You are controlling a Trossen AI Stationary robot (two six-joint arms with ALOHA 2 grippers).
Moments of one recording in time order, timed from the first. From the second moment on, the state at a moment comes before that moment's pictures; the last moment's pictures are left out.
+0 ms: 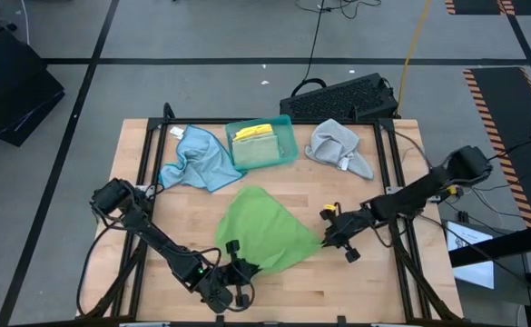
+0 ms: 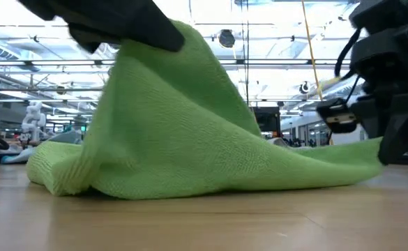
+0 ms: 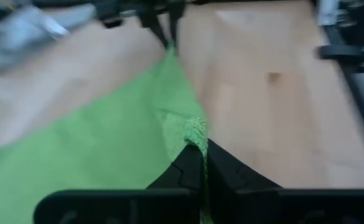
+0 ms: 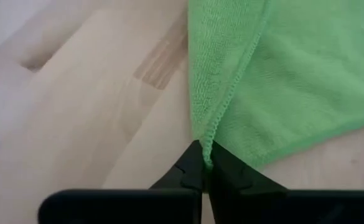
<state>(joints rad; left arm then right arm) -0.71 1.90 1.16 0.00 -0.79 -0.50 0.37 1.34 0.34 0.19 -0.11 -0.05</state>
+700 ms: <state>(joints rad) -0.69 1.90 1.15 -0.04 -0.73 -0.59 0.60 0.76 0.34 -0.32 0.24 0.25</state>
